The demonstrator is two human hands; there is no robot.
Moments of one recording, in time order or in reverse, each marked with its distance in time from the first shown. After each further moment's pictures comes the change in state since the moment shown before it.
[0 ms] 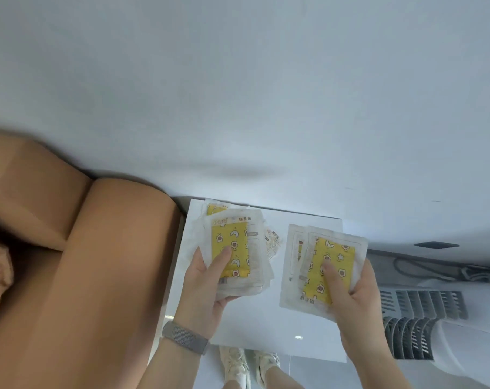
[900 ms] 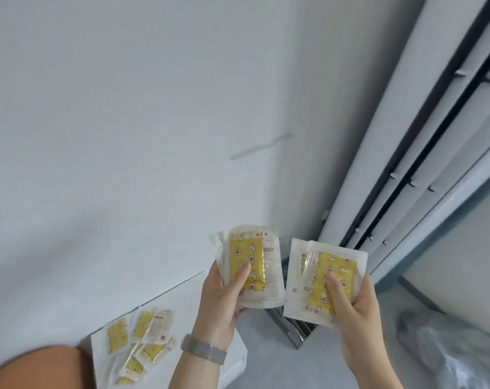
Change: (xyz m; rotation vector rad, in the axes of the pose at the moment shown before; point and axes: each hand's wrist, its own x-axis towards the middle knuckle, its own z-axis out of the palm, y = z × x) left_hand -0.322 -0.024 0.237 0.493 -0.700 0.092; right_hand -0.299 -0.136 -0.266 0.433 0.646 -0.289
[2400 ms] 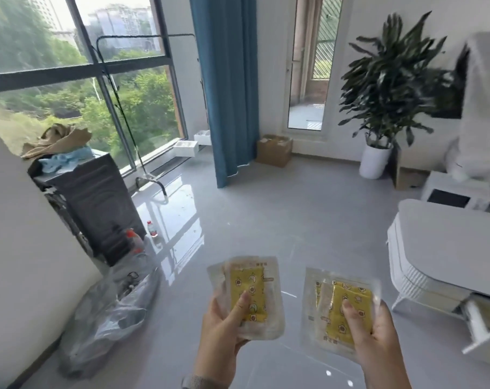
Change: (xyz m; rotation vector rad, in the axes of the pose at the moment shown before) left_hand -0.328 -0.145 0.146 0.632 -1.829 -0.788; right_hand -0.479 0.022 -0.076 0.135 2.191 -0.111
